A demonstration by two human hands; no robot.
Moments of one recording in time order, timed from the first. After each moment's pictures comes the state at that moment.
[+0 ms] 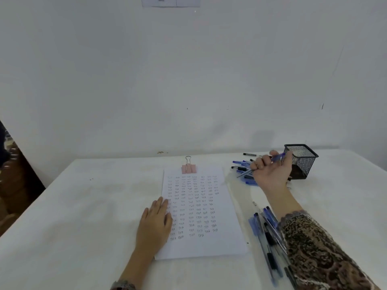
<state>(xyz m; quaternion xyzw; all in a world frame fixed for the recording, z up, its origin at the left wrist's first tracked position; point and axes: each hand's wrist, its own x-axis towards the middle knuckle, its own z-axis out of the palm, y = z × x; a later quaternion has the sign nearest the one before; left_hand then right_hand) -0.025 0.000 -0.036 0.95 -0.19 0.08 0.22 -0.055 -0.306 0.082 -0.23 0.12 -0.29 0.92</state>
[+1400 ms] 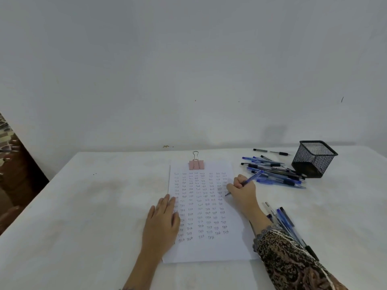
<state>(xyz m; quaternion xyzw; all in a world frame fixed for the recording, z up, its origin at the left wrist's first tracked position) -0.028 0.001 -0.027 0.96 -0.18 0.05 0.21 -0.036 -0.232 0.009 -0.70 0.16 -0.24 0.66</state>
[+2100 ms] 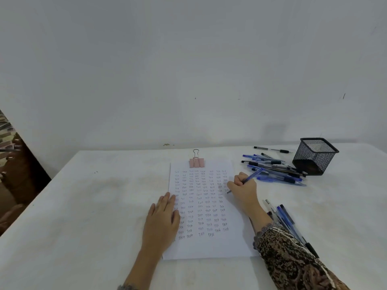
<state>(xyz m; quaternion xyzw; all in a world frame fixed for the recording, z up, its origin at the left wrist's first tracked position) -0.029 0.002 -0.025 0.97 -0.17 0.04 0.20 -0.035 -0.235 0.007 -0.71 0.16 -0.26 0.63</state>
